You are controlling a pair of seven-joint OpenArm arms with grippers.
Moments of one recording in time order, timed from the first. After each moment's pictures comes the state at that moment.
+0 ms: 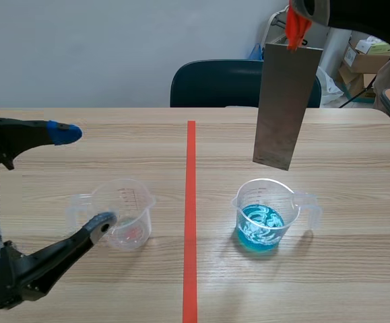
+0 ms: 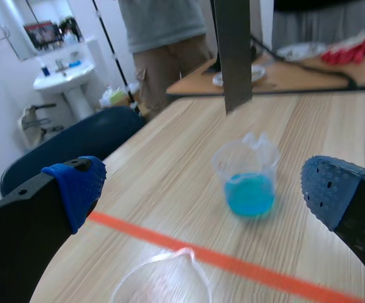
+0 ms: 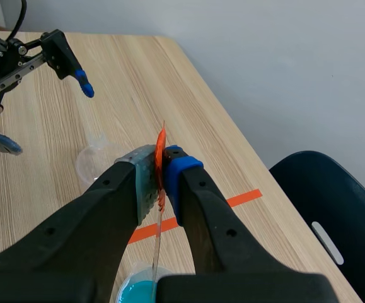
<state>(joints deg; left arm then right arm) 24.2 -44.3 9.6 97.4 1.7 -30.6 -46.3 -9.2 52.4 10.5 123.9 54.4 45.4 -19.5</state>
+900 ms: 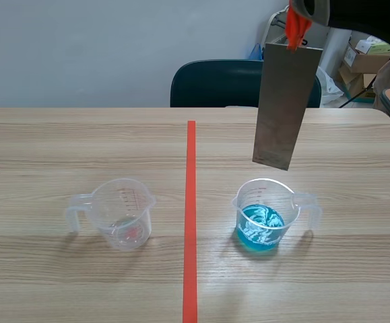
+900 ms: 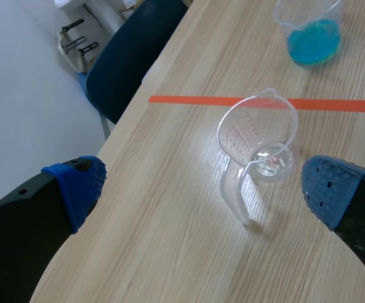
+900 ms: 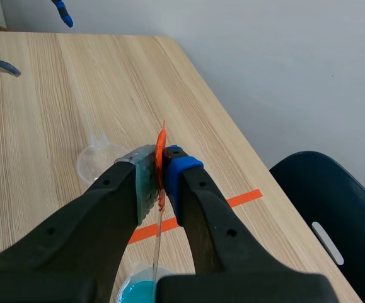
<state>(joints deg) 50.2 -59.6 -25.1 97.4 2.2 -30.5 -48.3 -9.2 52.4 10.5 123.9 54.4 45.4 -19.5</state>
